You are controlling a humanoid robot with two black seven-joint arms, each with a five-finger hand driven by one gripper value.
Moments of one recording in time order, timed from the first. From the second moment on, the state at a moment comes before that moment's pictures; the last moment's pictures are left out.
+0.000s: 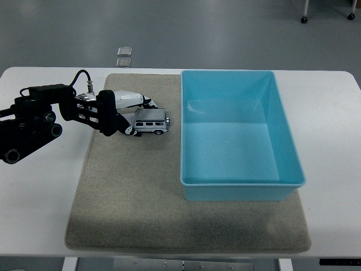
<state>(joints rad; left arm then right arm) -0.91 0.53 -0.39 -1.04 1.57 -0.19 -0.27 0.05 0.00 -0.01 0.10 -0.03 0.04 0.11</state>
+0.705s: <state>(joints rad) -0.92 0.55 -0.39 -1.04 1.57 -0.20 -0.27 0.05 0.00 -0.01 0.10 -0.03 0.04 0.11</state>
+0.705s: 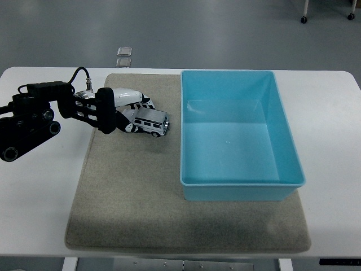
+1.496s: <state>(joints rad) -1.04 0.86 -0.40 -1.15 1.52 -0.23 -0.29 0.05 0.00 -0.01 0.10 -0.03 0.04 0.11</state>
